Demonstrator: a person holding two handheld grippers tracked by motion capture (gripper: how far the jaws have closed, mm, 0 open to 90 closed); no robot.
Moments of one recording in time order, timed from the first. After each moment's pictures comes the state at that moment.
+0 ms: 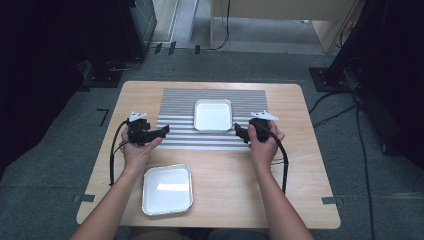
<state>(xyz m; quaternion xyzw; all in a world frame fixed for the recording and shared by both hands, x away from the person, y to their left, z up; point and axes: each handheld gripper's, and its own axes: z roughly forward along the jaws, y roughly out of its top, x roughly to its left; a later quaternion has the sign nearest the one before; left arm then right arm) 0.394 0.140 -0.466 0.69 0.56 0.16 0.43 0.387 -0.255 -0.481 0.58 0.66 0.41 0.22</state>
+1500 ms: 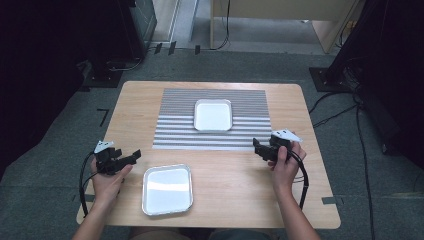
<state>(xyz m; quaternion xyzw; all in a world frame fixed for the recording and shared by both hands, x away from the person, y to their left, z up) 0.317 0.225 -0.504 0.66 0.60 0.18 0.41 0.319 -0.306 -0.486 0.59 0.66 0.40 0.25</state>
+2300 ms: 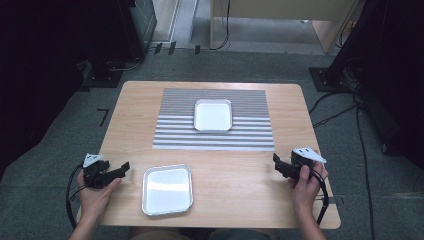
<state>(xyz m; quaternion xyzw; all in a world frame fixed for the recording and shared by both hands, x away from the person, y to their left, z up) 0.283 0.255 -0.515 0.67 0.61 0.20 0.37 0.267 -0.361 -0.506 0.61 0.64 0.38 0.27</state>
